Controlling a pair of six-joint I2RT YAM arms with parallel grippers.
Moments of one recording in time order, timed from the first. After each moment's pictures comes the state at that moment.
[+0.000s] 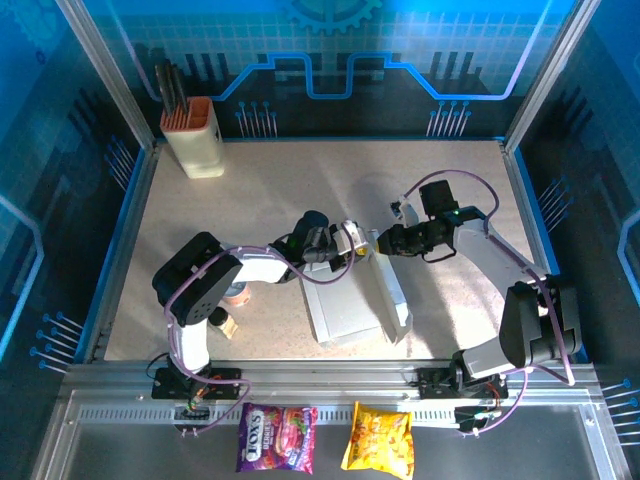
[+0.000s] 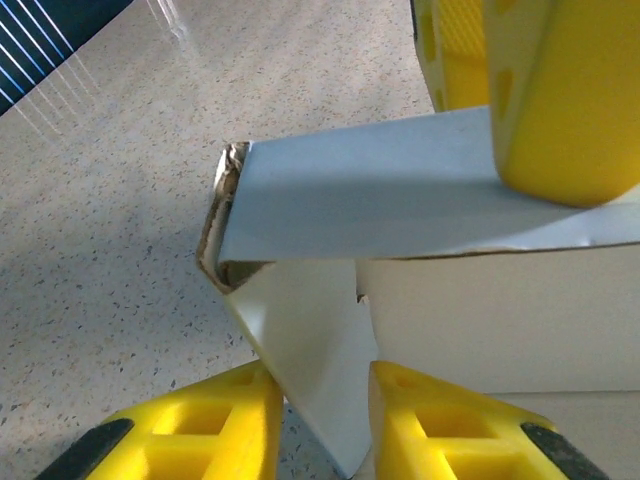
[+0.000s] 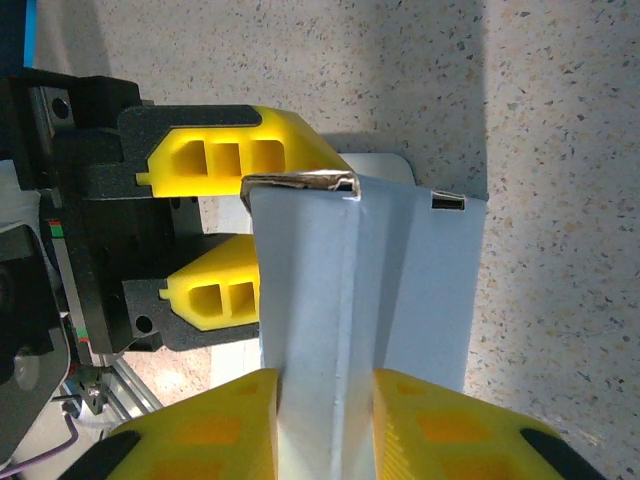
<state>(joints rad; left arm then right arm) -0.69 1.89 0.94 0.49 0.38 0.40 0.22 1.46 1.02 -0.71 -0.63 0.17</state>
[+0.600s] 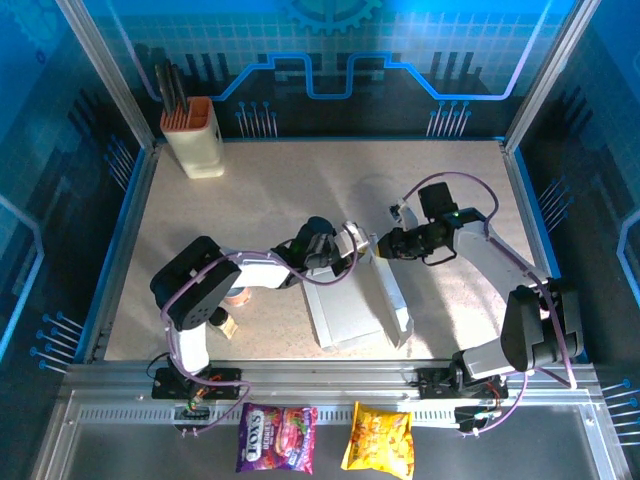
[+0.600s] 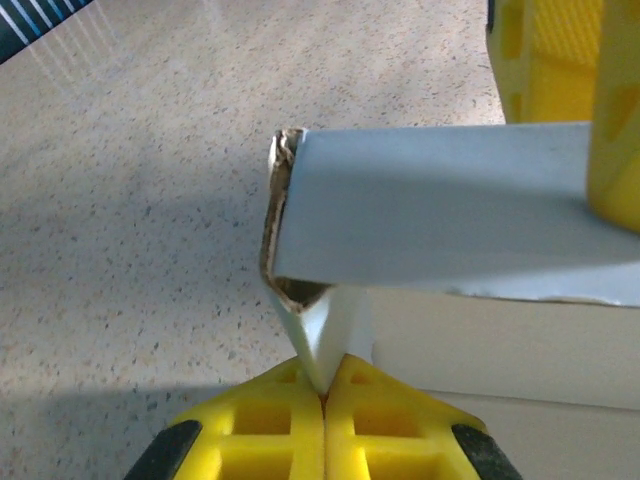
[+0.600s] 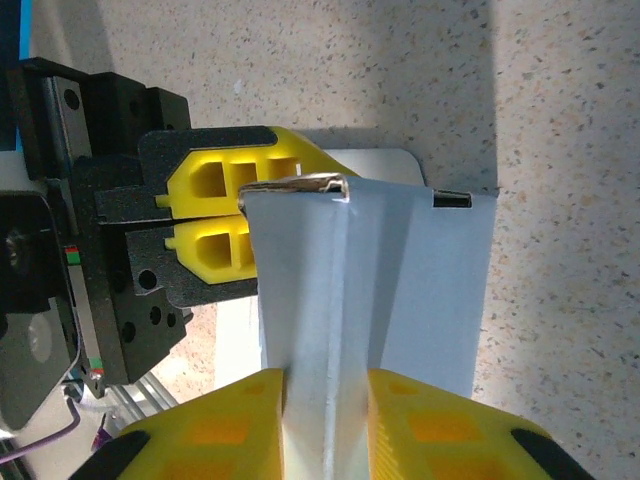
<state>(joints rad) -0.73 1.85 0.90 0.47 0.26 0.26 0.24 1.44 1.01 -0.74 -0.63 0.16</state>
